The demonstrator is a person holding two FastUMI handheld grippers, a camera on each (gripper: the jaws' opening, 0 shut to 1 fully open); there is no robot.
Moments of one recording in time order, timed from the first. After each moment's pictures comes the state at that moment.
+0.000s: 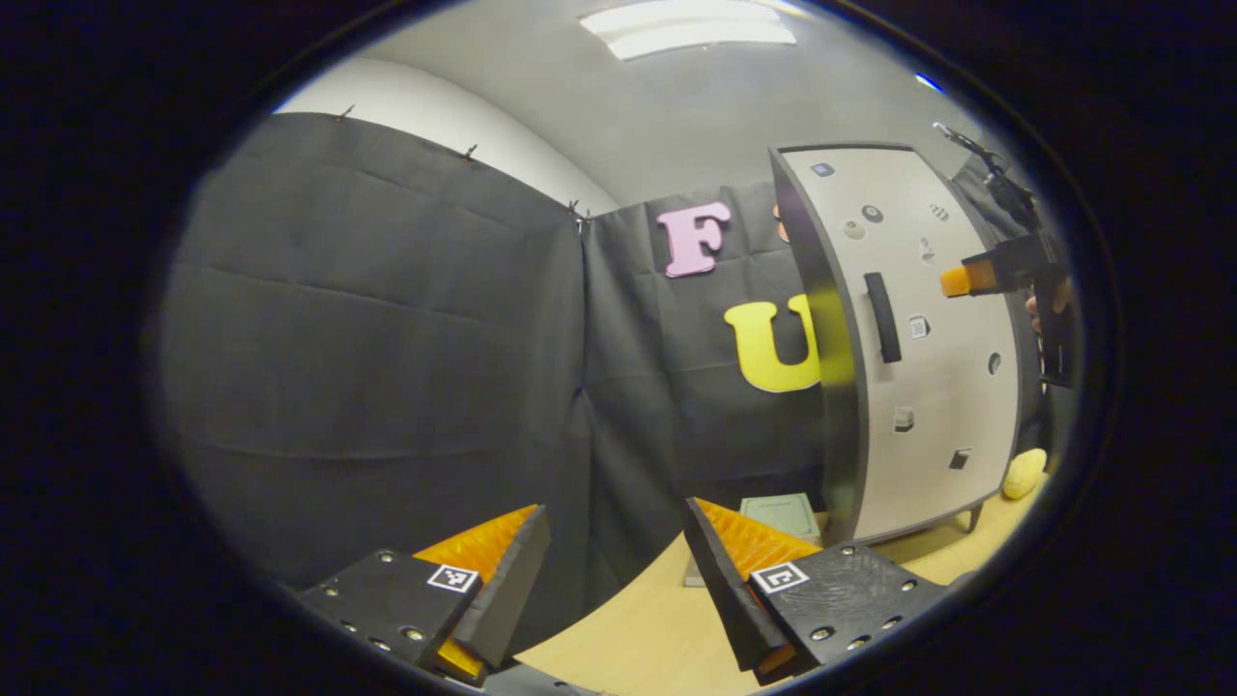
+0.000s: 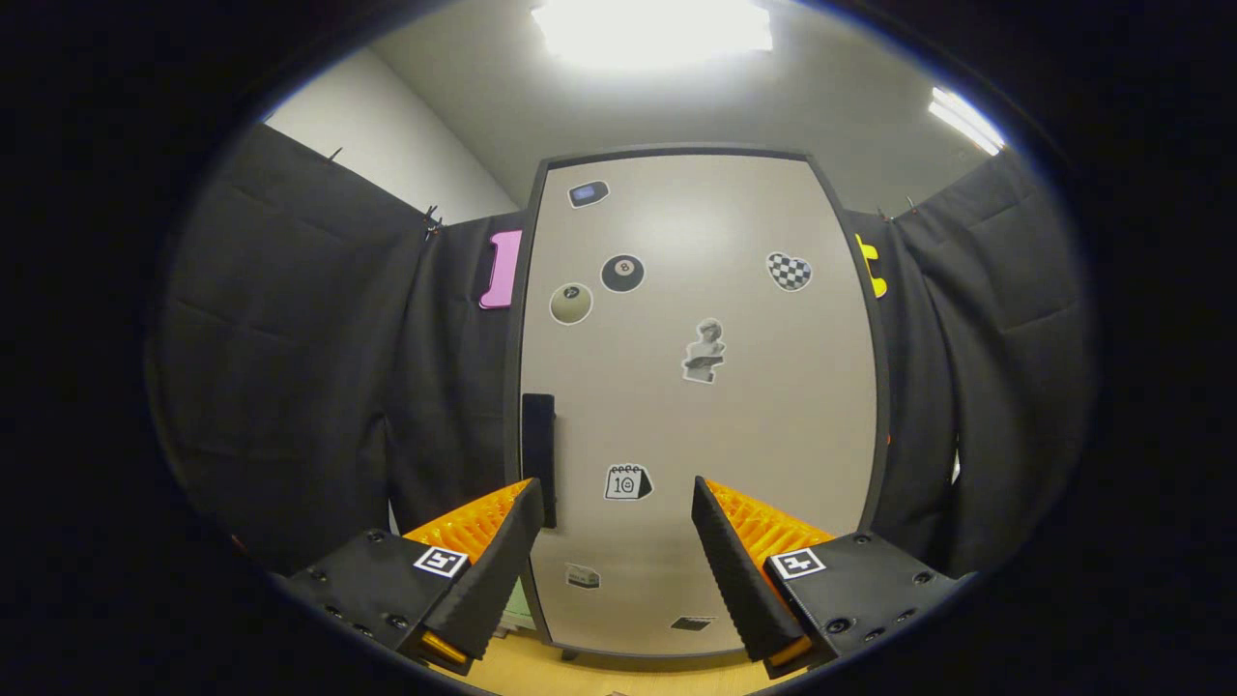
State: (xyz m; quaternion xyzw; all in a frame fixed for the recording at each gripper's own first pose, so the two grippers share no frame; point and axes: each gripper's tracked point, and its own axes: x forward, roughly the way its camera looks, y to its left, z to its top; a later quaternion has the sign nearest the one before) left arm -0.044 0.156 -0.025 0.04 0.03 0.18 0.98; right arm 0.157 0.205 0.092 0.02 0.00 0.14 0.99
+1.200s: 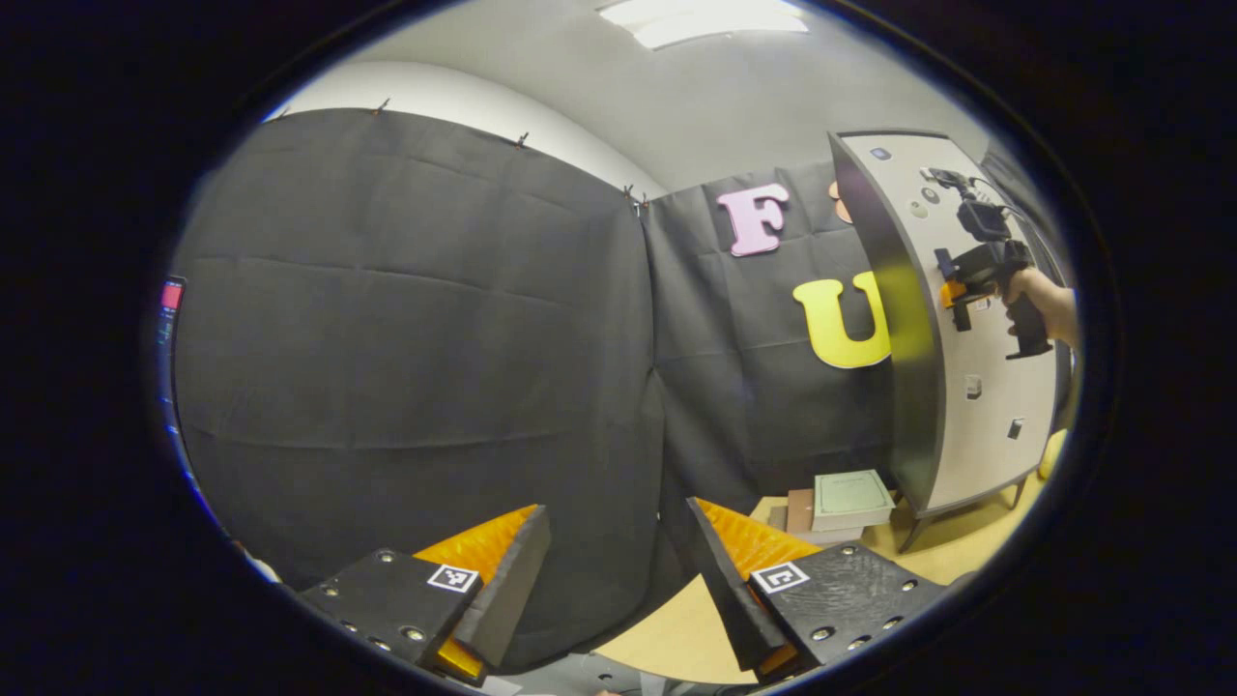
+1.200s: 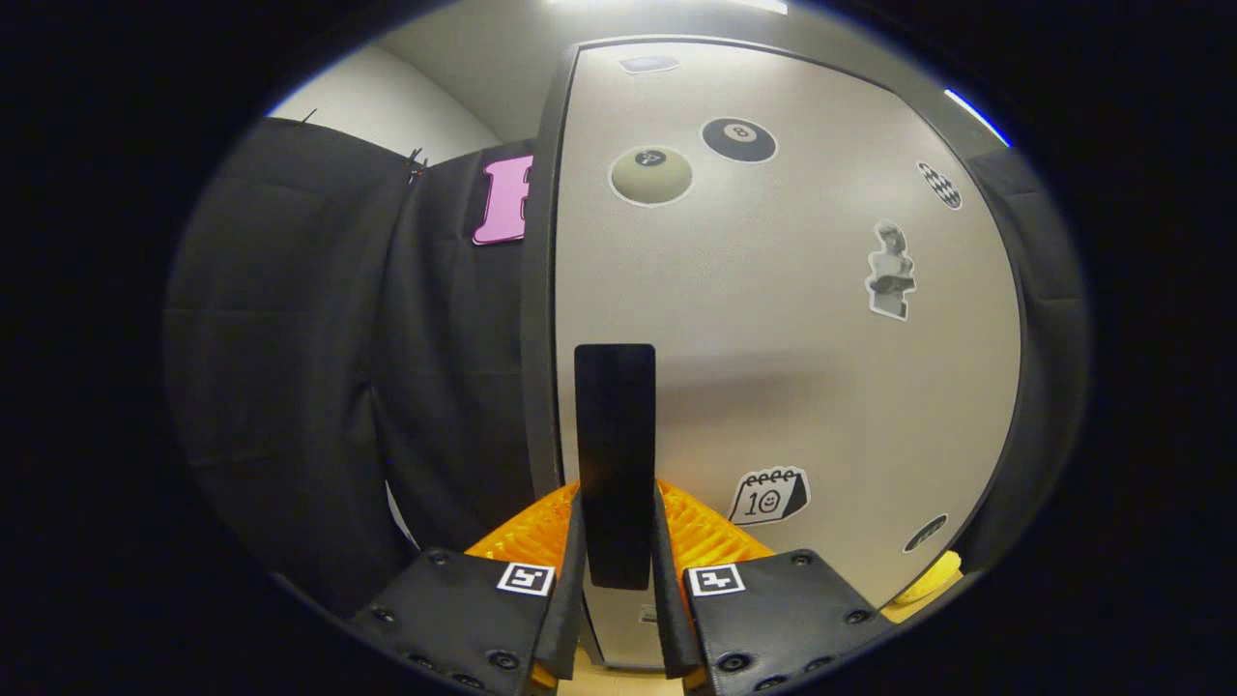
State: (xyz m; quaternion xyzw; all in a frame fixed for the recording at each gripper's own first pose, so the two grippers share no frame) left arm -0.086 0.232 -0.048 0.04 0.05 0.25 0.97; right arm 0.255 0.303 0.053 0.02 0.10 0.14 0.99
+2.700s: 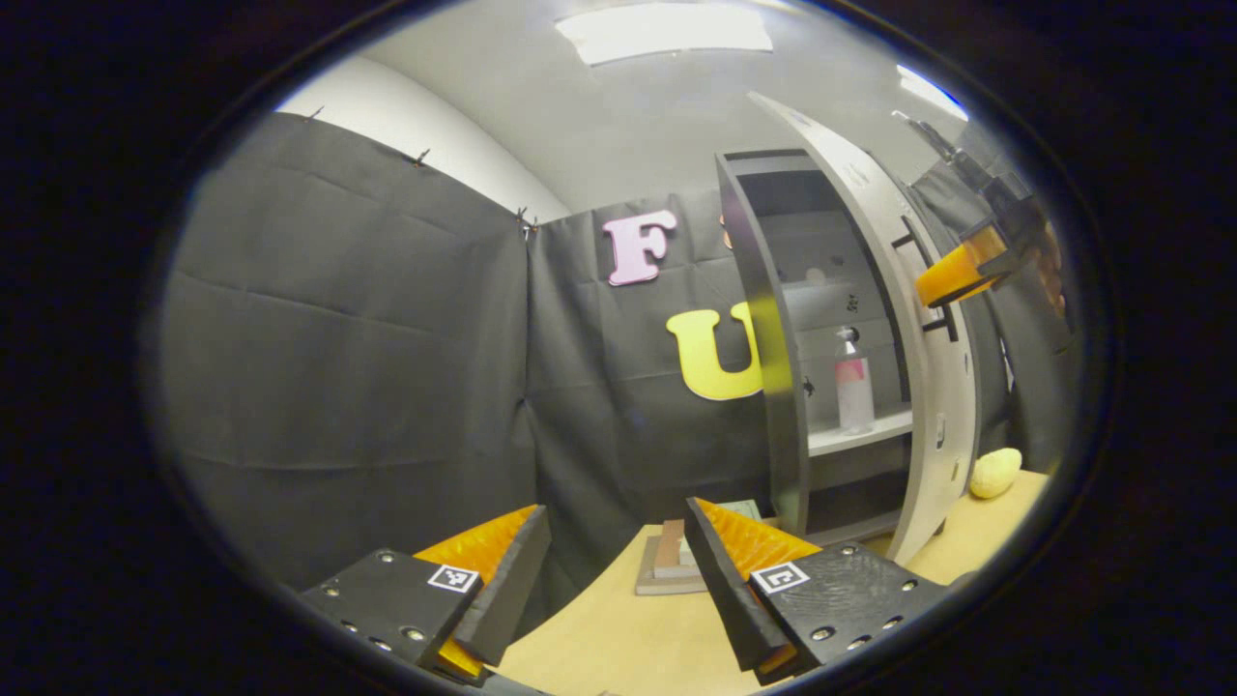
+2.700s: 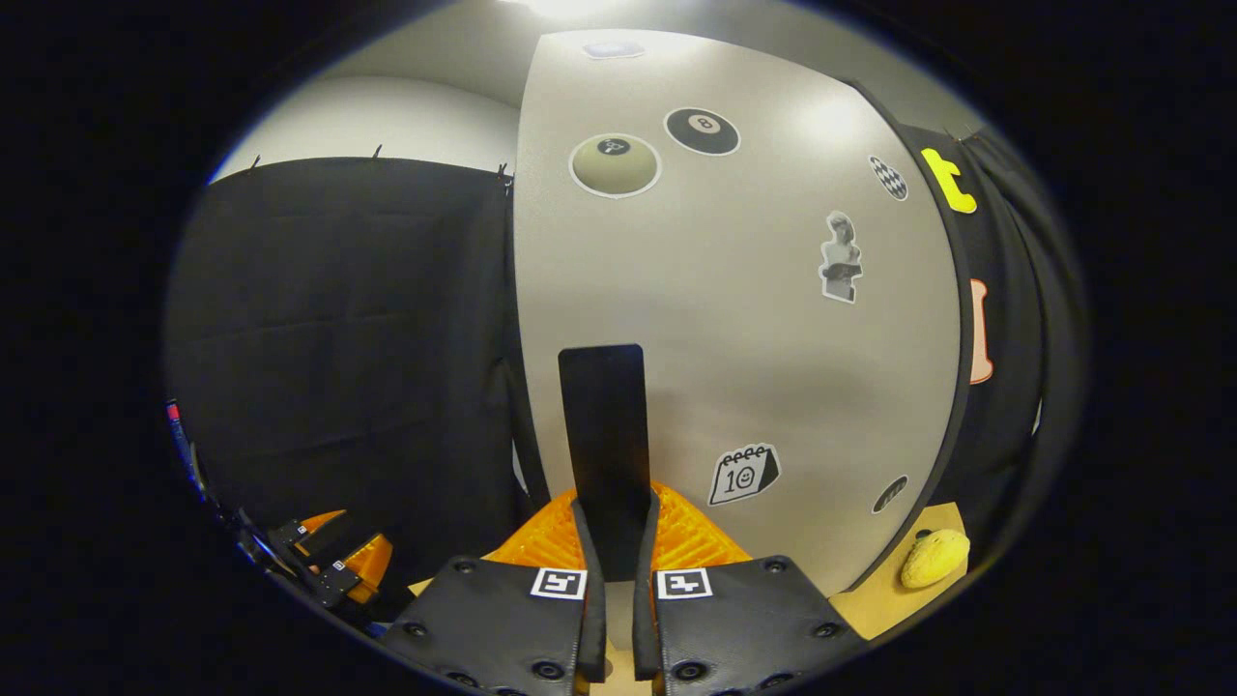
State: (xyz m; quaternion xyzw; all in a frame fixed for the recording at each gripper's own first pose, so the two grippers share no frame) left arm 0.007 0.051 -0.014 0.04 0.01 0.09 1.00; right arm 0.239 0.276 0.054 0.05 0.14 0.33 0.93
